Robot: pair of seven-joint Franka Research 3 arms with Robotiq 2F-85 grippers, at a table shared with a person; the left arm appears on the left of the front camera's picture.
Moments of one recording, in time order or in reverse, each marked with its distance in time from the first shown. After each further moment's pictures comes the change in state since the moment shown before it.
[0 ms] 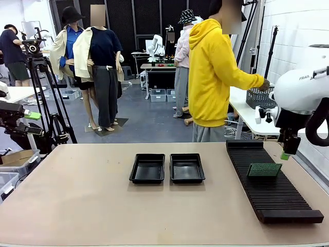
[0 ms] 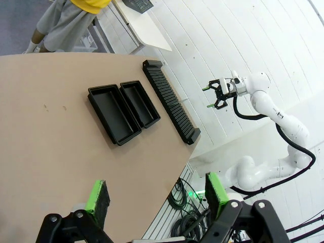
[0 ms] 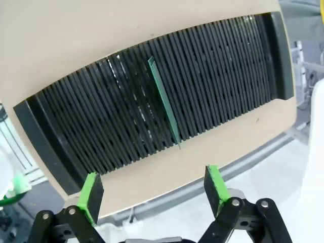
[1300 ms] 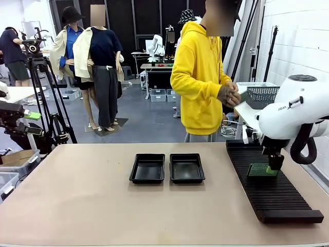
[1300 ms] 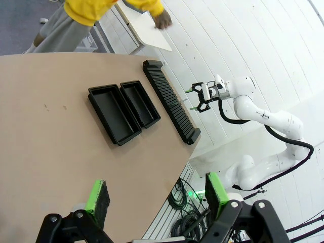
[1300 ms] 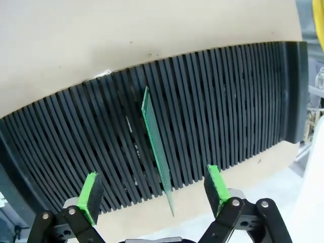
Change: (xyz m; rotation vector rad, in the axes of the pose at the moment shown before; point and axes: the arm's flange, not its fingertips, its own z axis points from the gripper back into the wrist) left arm 0.000 0.000 0.000 0.001 -0.001 0.001; right arm 0.025 -0.004 -0.083 -0.038 -0.030 0.104
